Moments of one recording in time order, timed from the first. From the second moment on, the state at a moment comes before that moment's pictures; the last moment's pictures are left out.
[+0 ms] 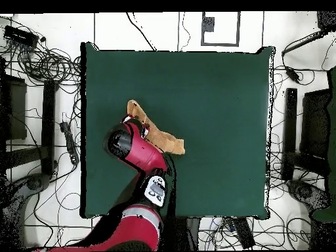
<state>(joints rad) 0.24 -0.35 -0.18 1.70 0.75 0.01 1.80</state>
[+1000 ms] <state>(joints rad) 0.38 -0.40 -0.24 1.70 0.84 0.22 2.03</state>
